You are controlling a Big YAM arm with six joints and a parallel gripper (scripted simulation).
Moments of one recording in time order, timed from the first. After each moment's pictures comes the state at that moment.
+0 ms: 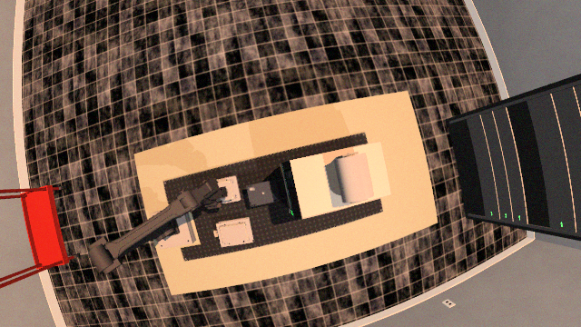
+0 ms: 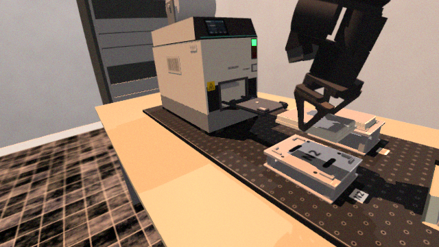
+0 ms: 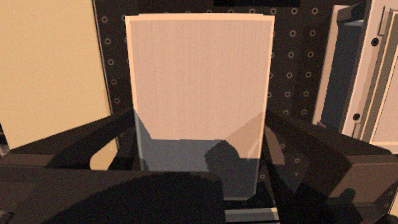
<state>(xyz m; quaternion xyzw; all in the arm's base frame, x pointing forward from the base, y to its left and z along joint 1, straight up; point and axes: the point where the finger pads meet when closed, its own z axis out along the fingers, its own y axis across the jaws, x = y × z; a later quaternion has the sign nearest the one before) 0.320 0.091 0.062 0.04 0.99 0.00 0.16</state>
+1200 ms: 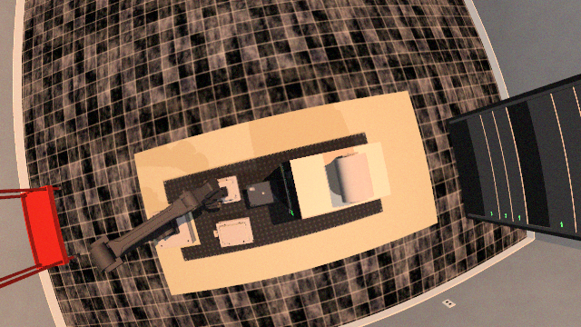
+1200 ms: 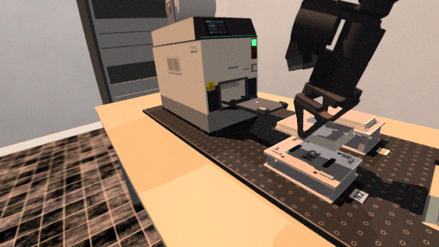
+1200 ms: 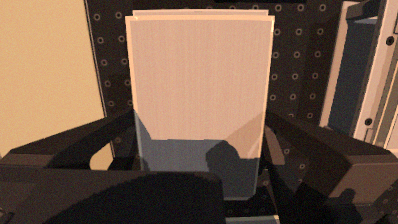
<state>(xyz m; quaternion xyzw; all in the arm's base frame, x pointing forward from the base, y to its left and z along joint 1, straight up) 0.320 0.090 0.046 0.04 0.99 0.00 0.16</state>
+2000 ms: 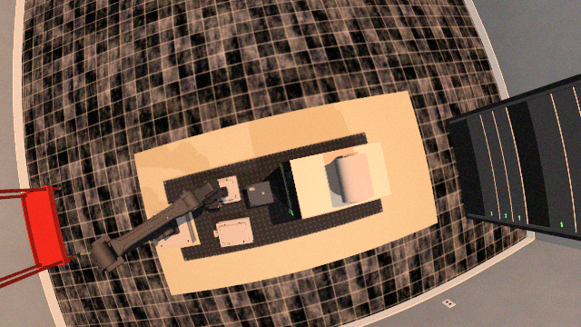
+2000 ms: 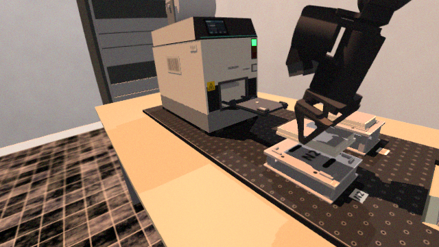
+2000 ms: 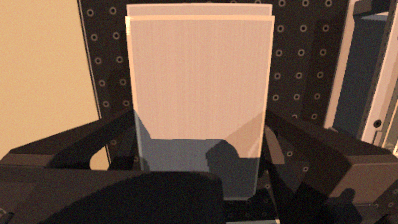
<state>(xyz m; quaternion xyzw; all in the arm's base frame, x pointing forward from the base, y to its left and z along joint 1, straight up) 0.318 0.090 0.035 0.04 0.99 0.00 0.16</state>
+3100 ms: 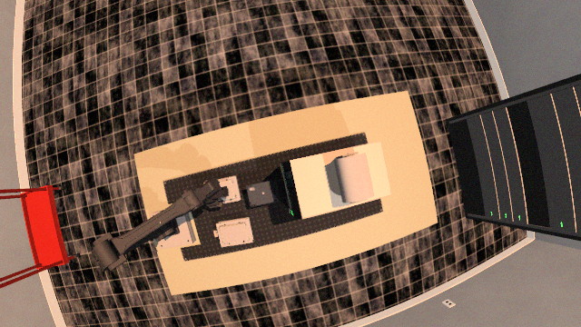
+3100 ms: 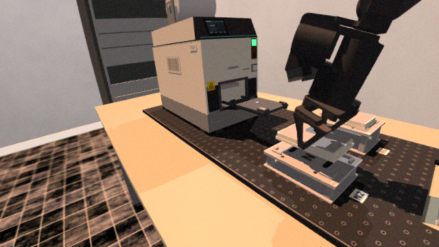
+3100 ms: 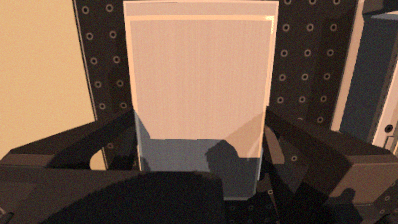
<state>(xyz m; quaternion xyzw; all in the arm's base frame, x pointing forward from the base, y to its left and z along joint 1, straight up) 0.318 0.091 0.024 0.03 0.99 0.00 0.16</state>
